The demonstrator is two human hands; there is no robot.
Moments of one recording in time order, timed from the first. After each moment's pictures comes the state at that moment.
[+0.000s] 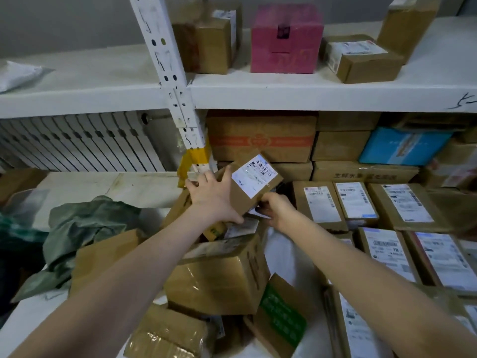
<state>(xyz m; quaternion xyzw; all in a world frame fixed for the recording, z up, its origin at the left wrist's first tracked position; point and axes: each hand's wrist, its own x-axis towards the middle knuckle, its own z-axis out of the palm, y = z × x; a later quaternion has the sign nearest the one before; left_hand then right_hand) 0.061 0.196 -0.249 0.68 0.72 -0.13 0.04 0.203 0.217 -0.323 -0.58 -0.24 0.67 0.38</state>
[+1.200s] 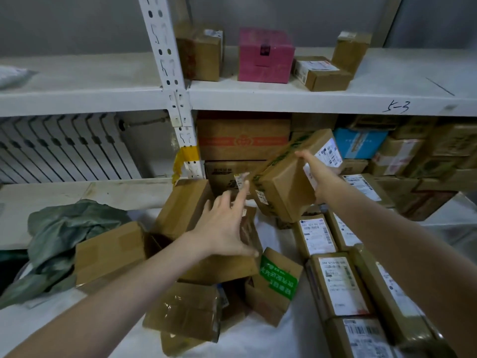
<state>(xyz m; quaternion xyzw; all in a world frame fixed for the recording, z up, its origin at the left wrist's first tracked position) 0.048 0.088 -0.244 0.84 0.53 0.00 0.14 0.277 0.160 -0.235 -0.72 -0.14 0.46 0.51</state>
